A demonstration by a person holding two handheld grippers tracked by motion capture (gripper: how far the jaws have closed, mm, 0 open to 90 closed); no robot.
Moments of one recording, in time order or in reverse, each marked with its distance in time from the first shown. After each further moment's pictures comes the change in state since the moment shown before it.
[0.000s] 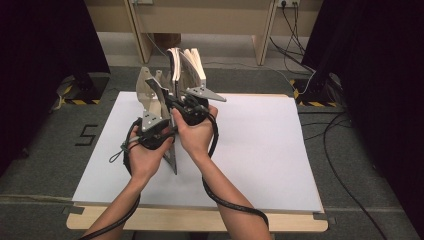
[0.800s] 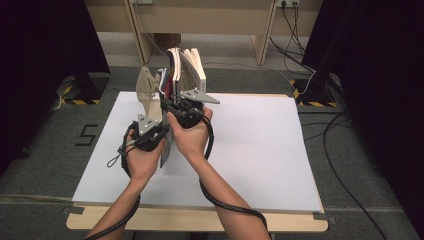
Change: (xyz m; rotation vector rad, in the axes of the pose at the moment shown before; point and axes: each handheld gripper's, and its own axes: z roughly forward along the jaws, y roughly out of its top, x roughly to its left) left arm 0.010 -0.014 0.001 -0.001 0.085 0.015; right arm 0.007 -0.008 0.008 0.020 0.006 -0.030
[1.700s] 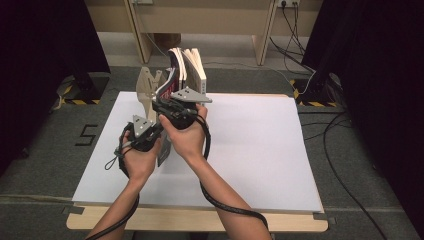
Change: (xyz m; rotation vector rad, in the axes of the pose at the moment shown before) left arm 0.009 -0.007 -0.001 -0.048 0.039 -0.020; right arm 0.014 0.004 0.001 0.012 0.033 -0.115
